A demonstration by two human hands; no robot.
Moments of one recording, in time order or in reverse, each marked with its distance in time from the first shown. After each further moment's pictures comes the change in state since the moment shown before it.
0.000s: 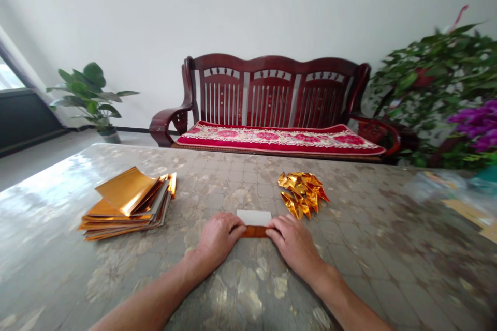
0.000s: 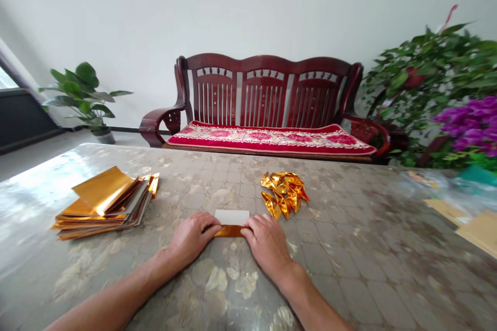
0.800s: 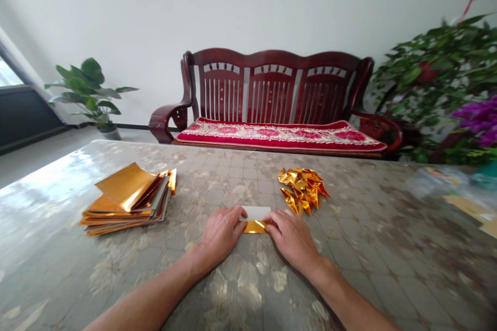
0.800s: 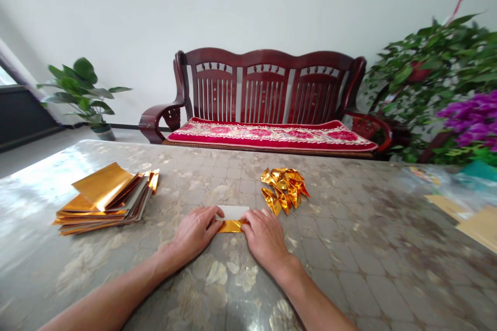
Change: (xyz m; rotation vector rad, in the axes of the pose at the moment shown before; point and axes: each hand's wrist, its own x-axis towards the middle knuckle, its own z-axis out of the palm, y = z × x) left_hand 0.004 0.007 0.002 0.089 0.007 -0.005; right_hand 0.004 -0.008 -0.003 -0.013 -0.050 0.040
